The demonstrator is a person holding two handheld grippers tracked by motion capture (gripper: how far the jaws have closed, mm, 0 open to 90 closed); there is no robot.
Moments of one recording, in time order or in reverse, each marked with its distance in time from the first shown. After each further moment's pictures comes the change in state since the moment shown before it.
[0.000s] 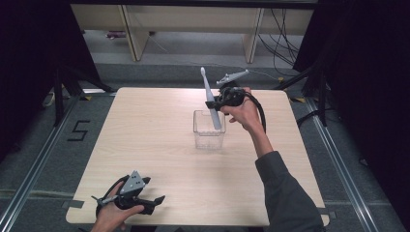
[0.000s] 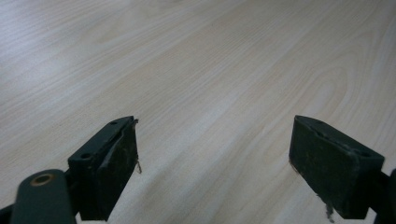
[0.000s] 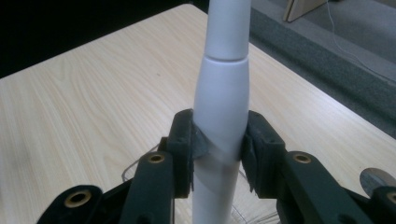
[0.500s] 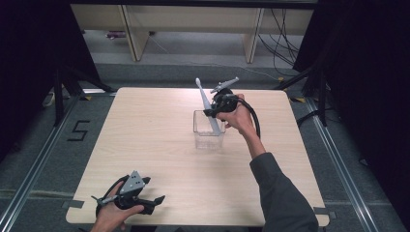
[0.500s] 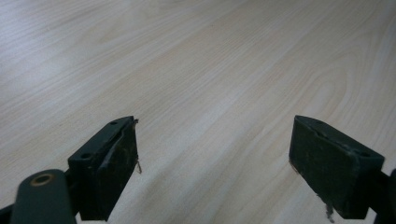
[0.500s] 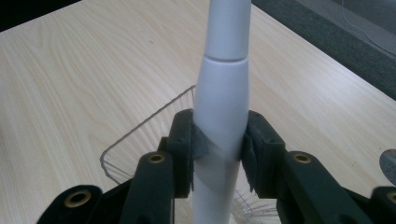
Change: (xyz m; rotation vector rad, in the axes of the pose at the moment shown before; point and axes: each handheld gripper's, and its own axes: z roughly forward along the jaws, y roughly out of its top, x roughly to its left) left arm 0.001 0.001 -0.001 0.012 -0.002 0.008; right arm 0.000 -0.015 0.032 0.096 -0.012 -0.018
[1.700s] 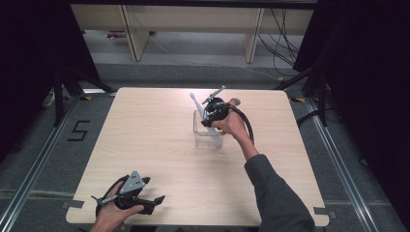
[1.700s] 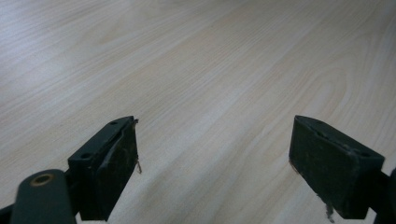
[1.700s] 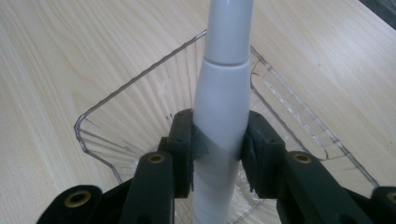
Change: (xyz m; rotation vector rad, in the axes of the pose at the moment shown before) left arm 0.000 0.000 0.000 -0.002 0.001 -0.001; right arm 0.013 -0.012 0.034 0.193 -0.002 -0.003
